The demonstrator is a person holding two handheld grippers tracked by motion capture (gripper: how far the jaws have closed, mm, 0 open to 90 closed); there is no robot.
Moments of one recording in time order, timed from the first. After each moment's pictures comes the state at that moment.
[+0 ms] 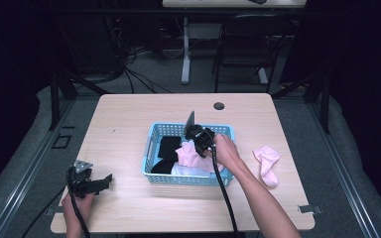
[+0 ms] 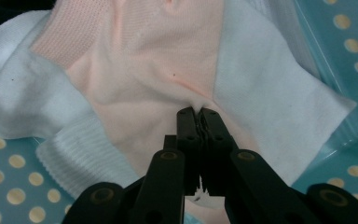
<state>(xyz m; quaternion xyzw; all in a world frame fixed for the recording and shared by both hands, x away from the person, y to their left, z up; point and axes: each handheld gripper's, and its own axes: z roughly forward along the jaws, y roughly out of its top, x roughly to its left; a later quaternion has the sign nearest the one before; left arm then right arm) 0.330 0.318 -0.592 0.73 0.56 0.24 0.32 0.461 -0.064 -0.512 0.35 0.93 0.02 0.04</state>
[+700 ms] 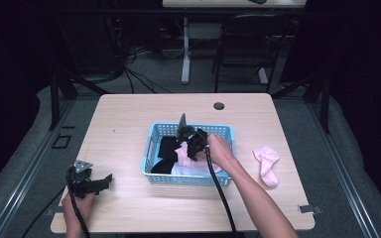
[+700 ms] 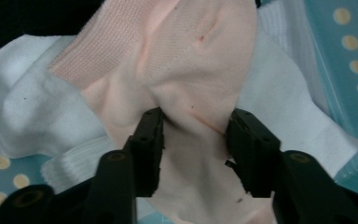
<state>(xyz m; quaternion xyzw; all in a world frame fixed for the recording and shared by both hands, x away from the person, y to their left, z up) 0.330 0.318 -0.592 0.73 0.56 0.24 0.32 0.462 -0.042 -0.518 0.31 0.95 0.00 0.05</state>
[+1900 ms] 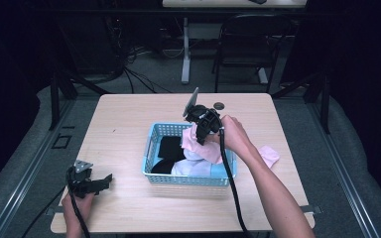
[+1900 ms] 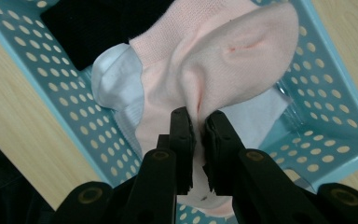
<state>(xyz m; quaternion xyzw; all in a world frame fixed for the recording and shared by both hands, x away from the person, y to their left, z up) 0.330 0.318 -0.592 0.73 0.56 0.24 0.32 0.445 -0.074 -0.409 0.33 0.94 0.08 0.03</state>
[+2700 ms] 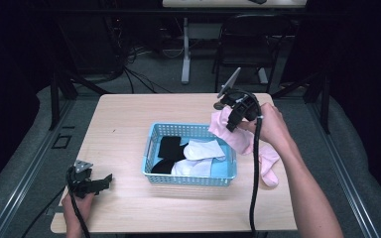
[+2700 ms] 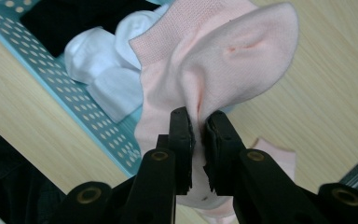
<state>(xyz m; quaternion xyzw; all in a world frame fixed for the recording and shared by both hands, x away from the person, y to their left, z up) 0.330 0.318 -0.592 0.73 0.56 0.24 0.32 0.430 -0.162 -0.345 0.41 0.91 0.10 0.06</state>
